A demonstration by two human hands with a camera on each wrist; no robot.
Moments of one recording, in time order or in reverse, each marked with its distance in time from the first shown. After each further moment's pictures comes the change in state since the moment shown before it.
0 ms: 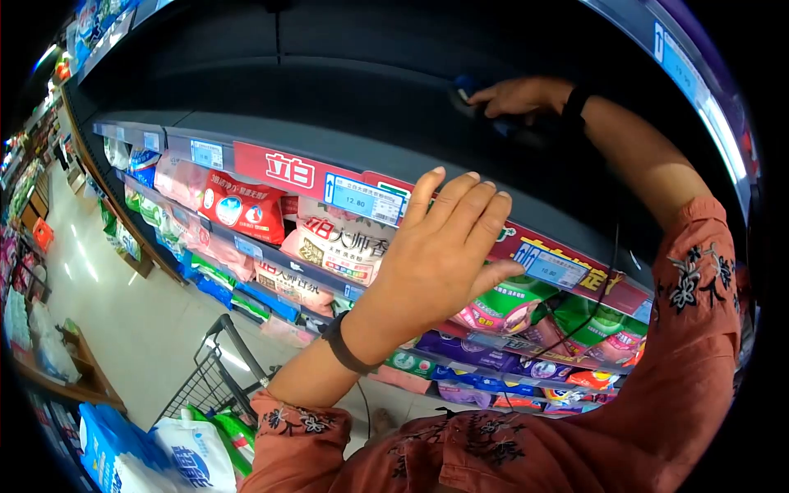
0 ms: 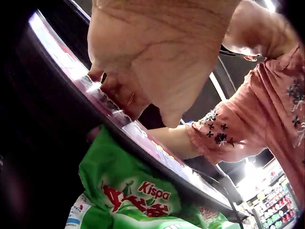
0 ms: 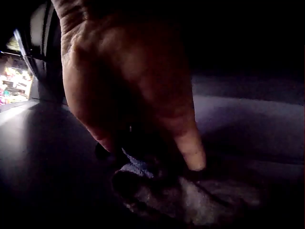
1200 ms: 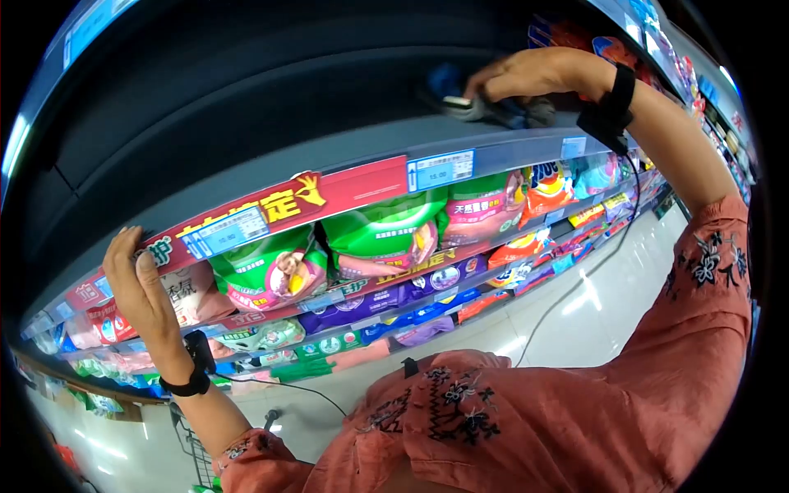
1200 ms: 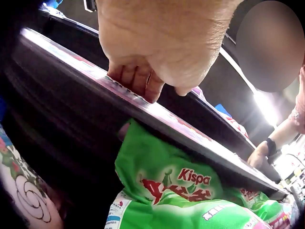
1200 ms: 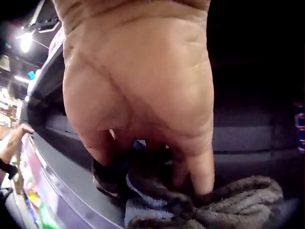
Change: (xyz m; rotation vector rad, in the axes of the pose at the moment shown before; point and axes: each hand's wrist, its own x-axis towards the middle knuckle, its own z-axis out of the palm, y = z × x) left_hand -0.002 0.020 0.021 0.178 0.098 -0.161; right_hand -0.339 0.288 0.104 0.157 0.050 0.252
